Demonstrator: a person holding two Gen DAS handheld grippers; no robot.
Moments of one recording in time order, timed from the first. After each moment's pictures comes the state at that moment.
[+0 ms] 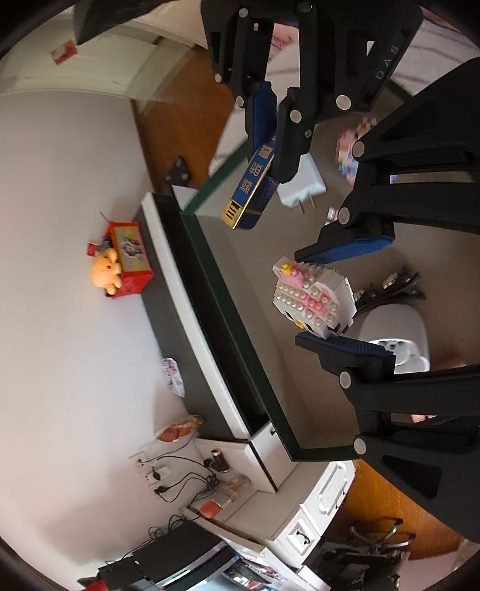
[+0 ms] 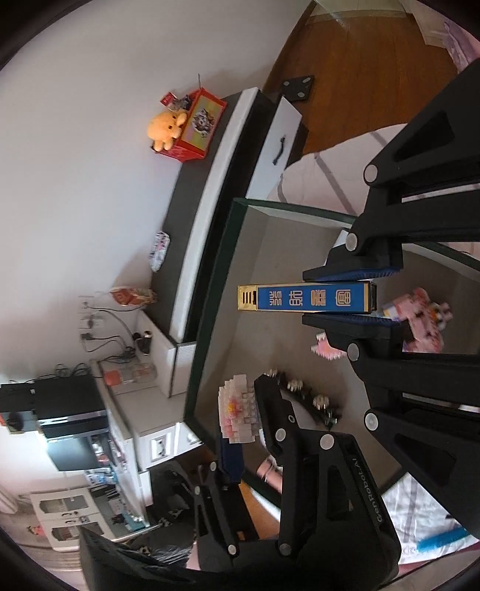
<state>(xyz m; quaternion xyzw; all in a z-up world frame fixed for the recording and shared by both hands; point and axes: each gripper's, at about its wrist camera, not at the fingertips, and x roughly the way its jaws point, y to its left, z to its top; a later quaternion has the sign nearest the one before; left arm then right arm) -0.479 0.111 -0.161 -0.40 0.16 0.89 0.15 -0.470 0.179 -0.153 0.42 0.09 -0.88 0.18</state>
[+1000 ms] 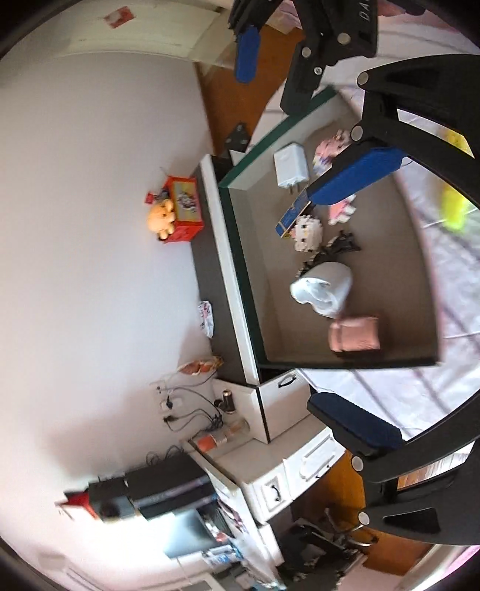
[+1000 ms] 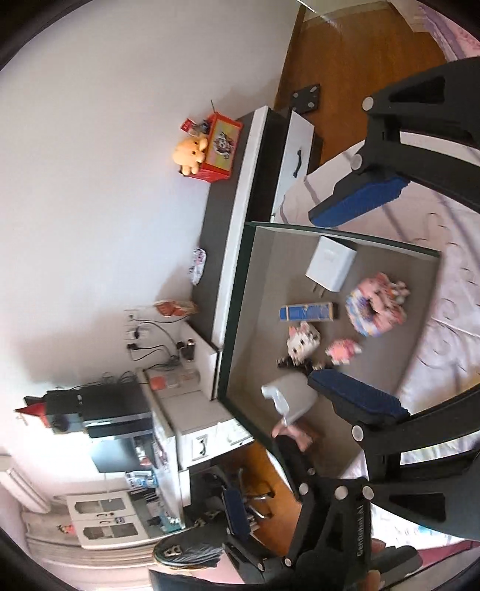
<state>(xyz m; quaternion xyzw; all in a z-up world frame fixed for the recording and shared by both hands) -0.352 0.036 -0.115 -0.30 0.08 0.95 0.06 -0.373 0.190 -0.107 0.33 0.05 -0.93 0.15</state>
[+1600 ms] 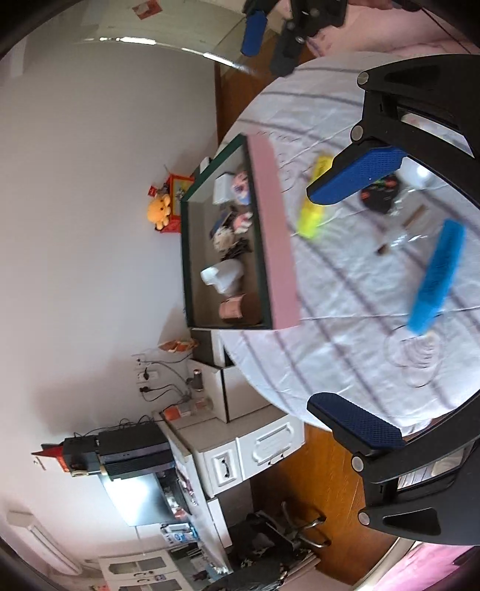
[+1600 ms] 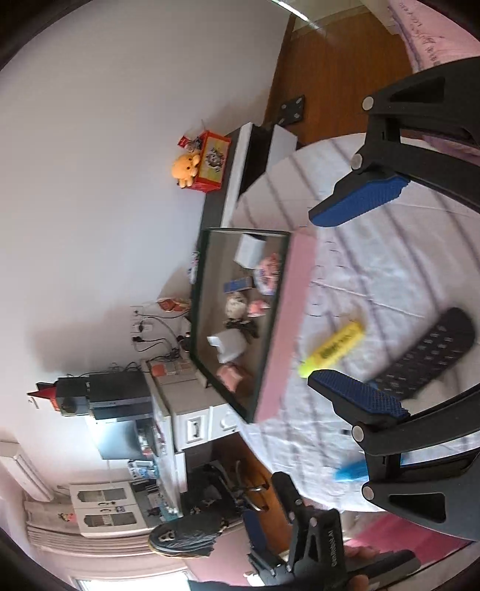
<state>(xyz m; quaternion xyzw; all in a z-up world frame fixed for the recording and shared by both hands) -0.183 -0.009 -0.139 -0.31 0.04 0.95 0.04 -0.206 0.197 -0.113 0.32 0.05 -0.94 0.14</state>
